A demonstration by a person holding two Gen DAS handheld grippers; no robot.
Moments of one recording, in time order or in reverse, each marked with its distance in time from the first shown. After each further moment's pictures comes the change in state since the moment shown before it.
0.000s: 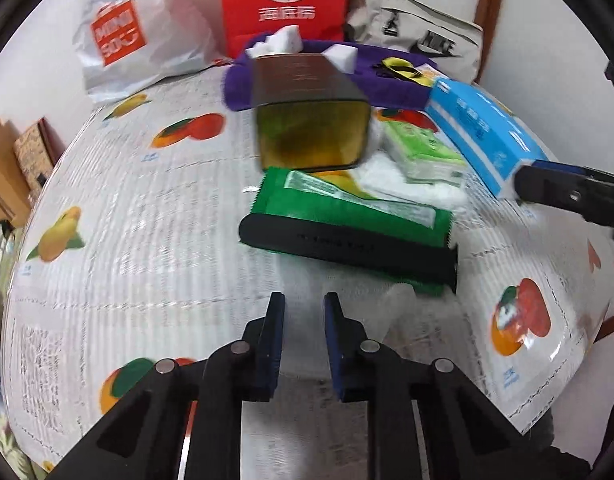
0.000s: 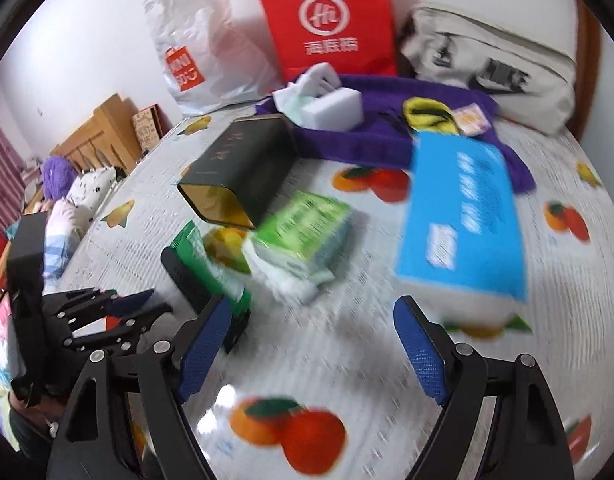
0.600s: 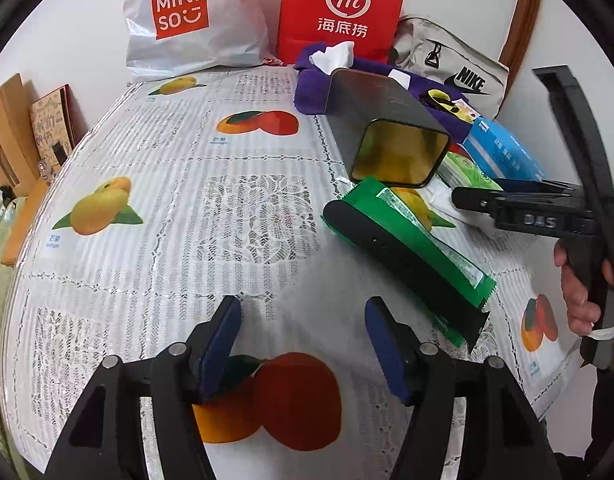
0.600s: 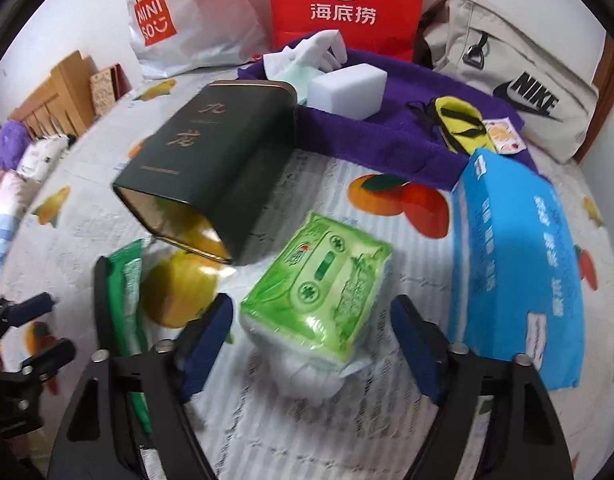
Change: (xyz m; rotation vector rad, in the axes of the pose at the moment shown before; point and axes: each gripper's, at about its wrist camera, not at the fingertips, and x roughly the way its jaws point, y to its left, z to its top) left arm -0.005 0.064 -0.011 -0.097 -0.047 -0.033; right arm 0.082 0.032 0.032 -0.065 0.089 -0.202
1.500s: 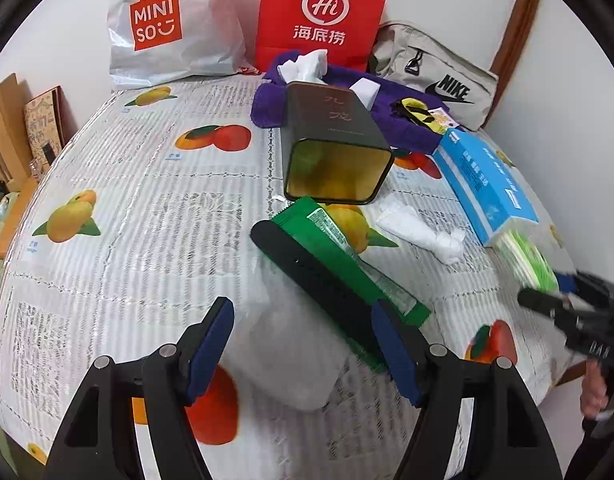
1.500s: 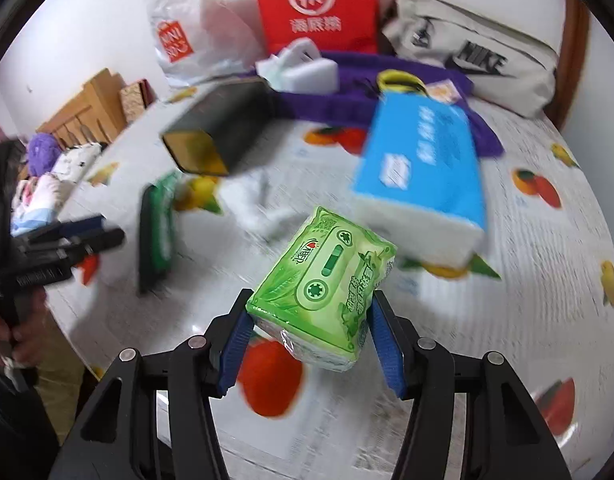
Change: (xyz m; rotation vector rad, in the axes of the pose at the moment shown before) left arm -0.005 -0.051 0.013 -0.044 0.005 -0.016; right arm -0.077 -0.069 -0.090 0.047 -0.026 0.117
